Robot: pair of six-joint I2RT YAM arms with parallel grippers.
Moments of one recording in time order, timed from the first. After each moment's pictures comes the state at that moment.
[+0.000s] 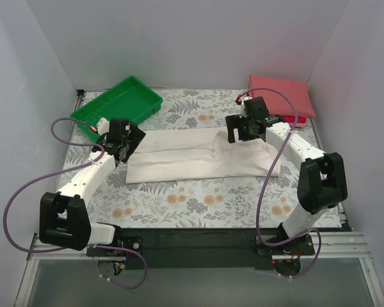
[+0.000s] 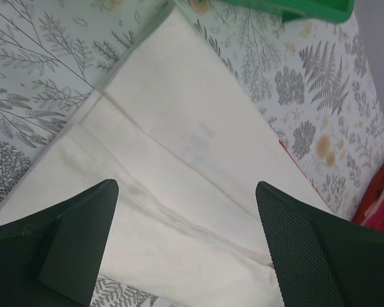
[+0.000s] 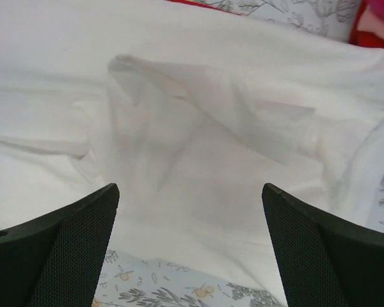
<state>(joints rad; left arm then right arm) -0.20 1.33 0.94 -0.39 -0.31 -1.07 0.36 1.70 1.34 -0.54 0.01 0.09</state>
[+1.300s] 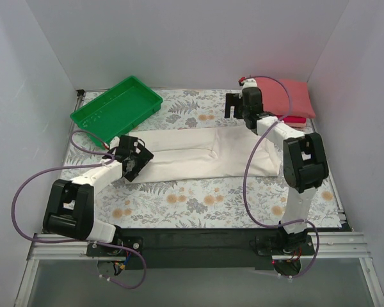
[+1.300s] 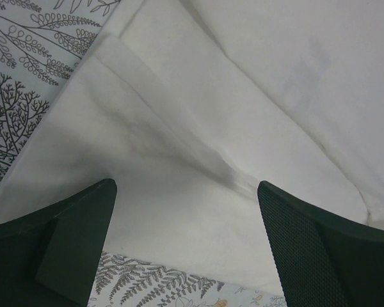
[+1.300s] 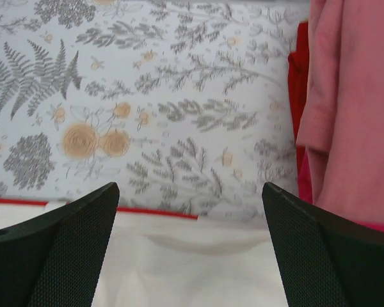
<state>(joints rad) -0.23 1.43 0.71 -0.25 -0.16 -1.03 0.32 1.98 1.45 0.04 0.11 0.14</state>
